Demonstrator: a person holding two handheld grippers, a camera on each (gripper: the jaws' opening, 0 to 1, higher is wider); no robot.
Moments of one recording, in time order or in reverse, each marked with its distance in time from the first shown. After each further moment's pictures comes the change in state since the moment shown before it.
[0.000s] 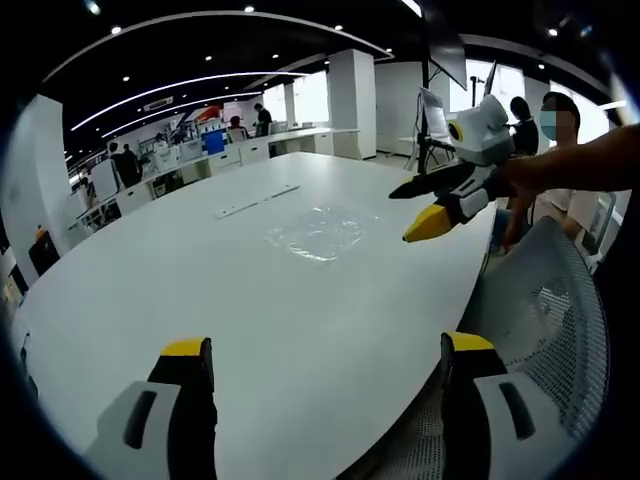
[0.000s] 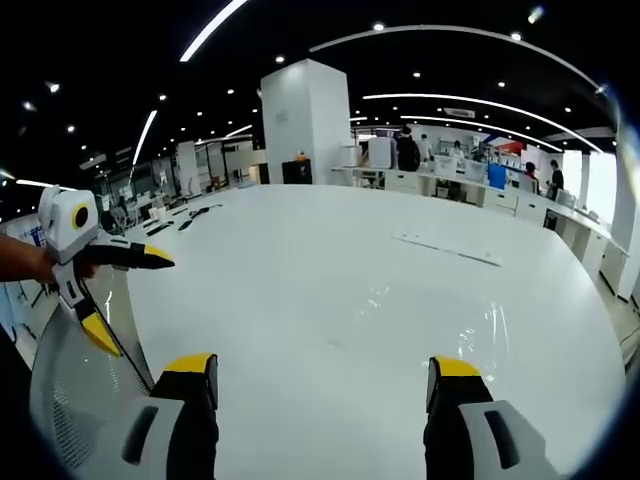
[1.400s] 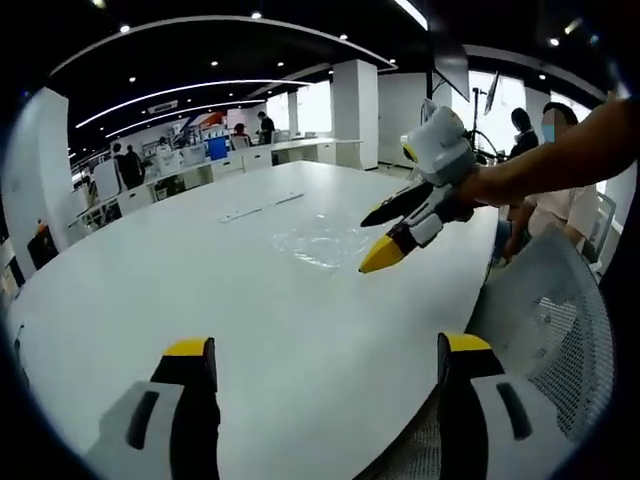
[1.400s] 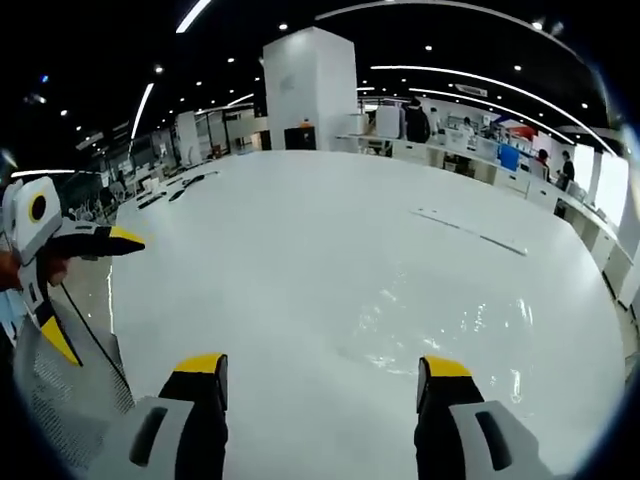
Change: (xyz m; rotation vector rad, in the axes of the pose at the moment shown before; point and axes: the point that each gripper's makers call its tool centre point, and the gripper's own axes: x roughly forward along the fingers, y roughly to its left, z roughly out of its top) left arm 0.003 0.009 0.002 -0.028 -0.070 -0.003; right arm 0.070 -0.005 -0.008 -0.025 0.158 0.009
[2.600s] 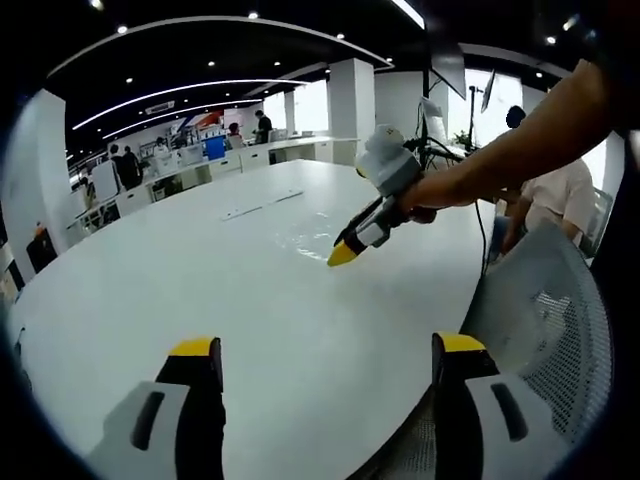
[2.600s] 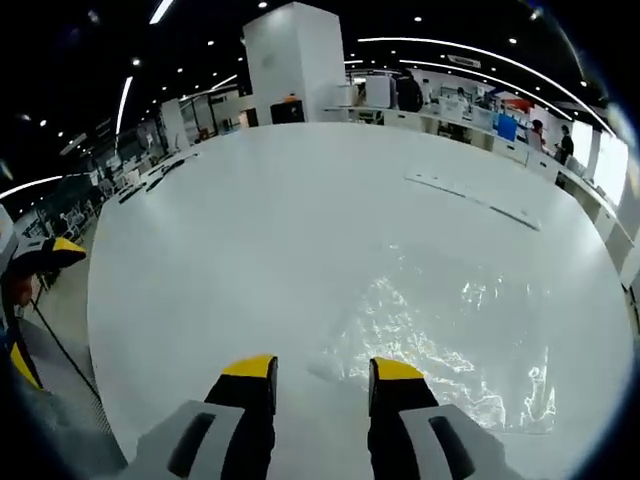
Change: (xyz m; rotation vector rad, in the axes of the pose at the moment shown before) left arm -0.011 0.004 -0.005 0.011 0.023 -0.007; right arm 0.050 -0.024 -0.007 0.071 0.119 -0.024
